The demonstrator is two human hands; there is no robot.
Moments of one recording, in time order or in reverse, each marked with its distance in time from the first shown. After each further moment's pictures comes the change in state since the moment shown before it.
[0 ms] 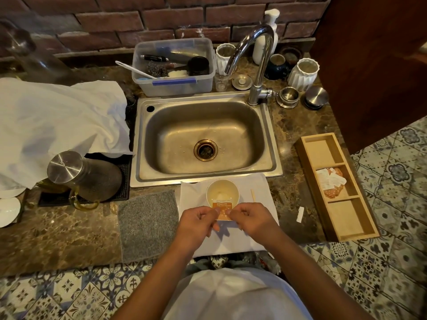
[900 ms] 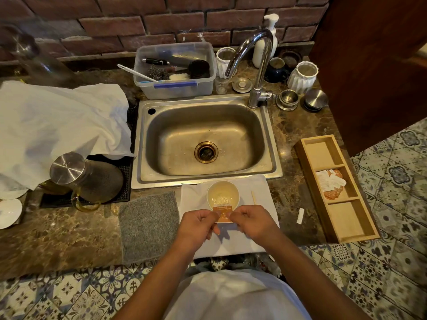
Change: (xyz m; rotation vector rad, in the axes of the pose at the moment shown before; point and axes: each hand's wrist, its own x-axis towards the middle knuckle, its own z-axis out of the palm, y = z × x) left_hand -0.001 0.001 0.001 0.013 0.009 -0.069; right_hand -0.001 -0.002 0.002 -0.019 0.012 0.061
